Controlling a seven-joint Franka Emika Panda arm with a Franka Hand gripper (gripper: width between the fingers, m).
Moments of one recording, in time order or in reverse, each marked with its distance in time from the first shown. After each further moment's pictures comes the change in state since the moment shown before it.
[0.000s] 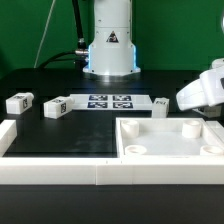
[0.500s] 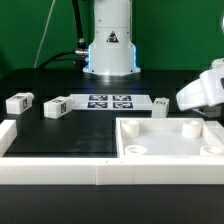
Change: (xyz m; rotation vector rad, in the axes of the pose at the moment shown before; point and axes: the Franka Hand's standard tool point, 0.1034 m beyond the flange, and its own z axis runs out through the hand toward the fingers) arm -0.003 0.000 -0.003 0.002 -0.009 -0.005
